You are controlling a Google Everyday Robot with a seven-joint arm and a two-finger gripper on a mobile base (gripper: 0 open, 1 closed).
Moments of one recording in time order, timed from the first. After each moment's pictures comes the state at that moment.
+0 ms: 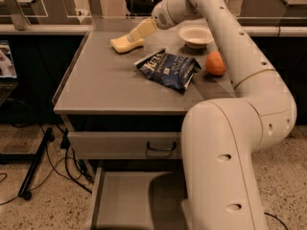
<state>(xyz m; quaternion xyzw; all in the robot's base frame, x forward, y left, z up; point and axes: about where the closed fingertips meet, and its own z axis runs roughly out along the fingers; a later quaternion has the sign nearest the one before) 0.853 0.022 0.909 -0.45 0.74 0.21 0.45</state>
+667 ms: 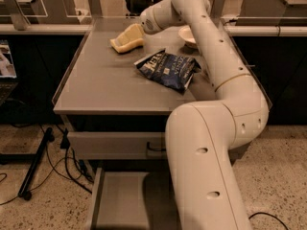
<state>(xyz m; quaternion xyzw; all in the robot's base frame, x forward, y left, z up) 0.866 0.069 0.885 -0.46 0.73 0.24 0.44</state>
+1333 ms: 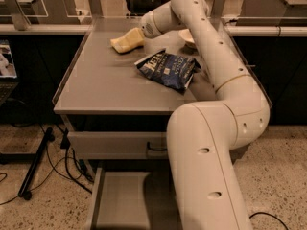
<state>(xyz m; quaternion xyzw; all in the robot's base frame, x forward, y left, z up) 0.864 0.069 0.869 -0.45 0.74 0.25 0.43</state>
